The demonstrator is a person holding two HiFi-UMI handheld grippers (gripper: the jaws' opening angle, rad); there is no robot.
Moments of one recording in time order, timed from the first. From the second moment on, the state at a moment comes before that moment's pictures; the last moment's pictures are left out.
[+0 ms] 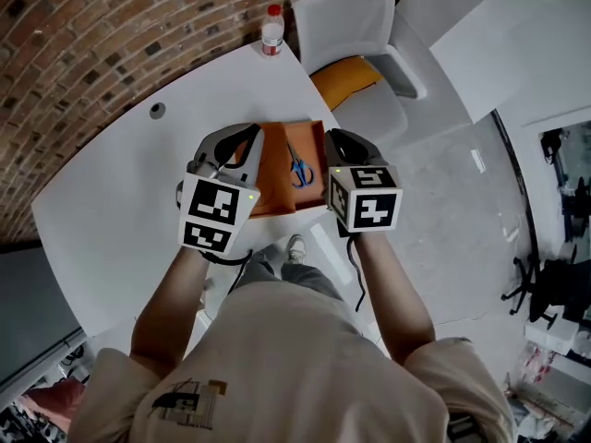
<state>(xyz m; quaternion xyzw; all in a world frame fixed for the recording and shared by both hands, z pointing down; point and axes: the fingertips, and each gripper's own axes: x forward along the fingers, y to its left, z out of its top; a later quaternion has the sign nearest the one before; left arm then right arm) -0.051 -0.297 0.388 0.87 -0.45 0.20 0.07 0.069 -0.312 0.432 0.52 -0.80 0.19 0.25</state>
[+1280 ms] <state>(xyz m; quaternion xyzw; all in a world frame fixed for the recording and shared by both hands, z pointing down) -0.059 -0.218 0.196 0.87 -0.48 0.02 -0.09 0.056 -0.208 0.153 0.48 -0.87 -0.08 0.01</state>
